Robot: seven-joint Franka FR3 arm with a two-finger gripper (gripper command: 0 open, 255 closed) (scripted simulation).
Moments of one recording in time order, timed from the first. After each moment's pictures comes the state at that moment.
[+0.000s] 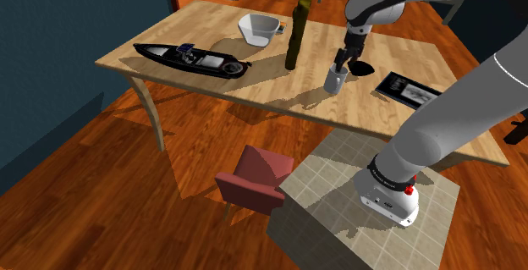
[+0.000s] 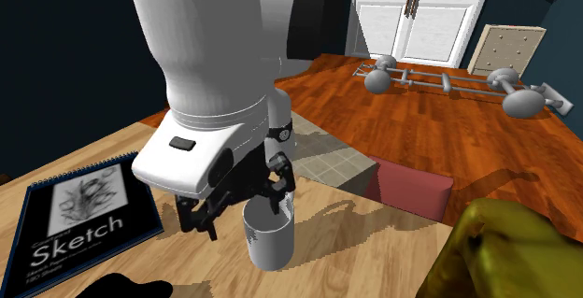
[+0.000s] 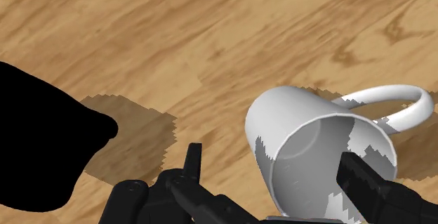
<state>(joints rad) -0.11 -0.20 -0.54 -2.41 -0.13 2.15 -0.38</state>
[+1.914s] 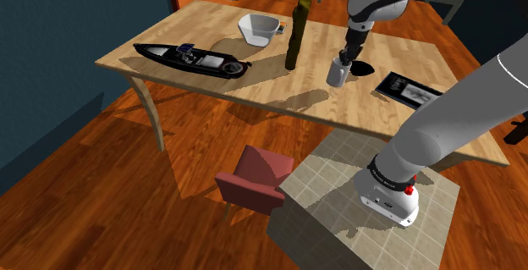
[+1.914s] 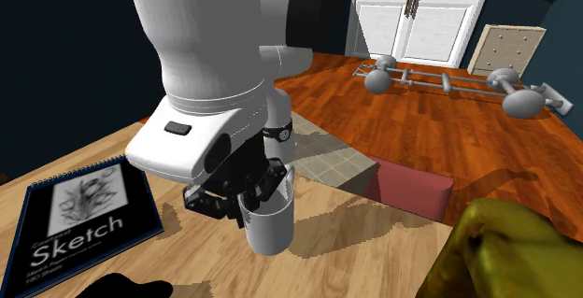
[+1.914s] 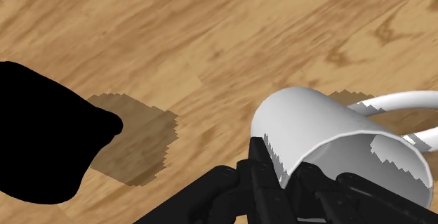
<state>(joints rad) -0.12 -0.23 -0.53 -2.40 -0.14 2.12 -0.37</state>
